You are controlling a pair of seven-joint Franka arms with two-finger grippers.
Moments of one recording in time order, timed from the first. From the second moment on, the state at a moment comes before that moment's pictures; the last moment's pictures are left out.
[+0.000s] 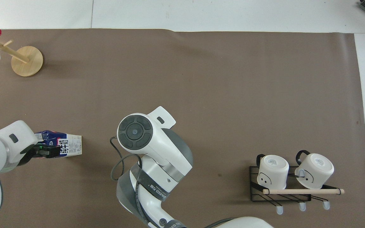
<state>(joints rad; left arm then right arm) 0.09 -0.39 -0.13 -2.43 -0.05 2.15 0.16 0.78 0.50 0.00 -1.52 0.02 2.05 0.81</state>
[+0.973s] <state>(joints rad) 0.09 -0.39 -0.14 -2.24 -0.05 1.99 0.13 0.76 0.48 -0.02 -1.51 0.03 2.06 0.82</state>
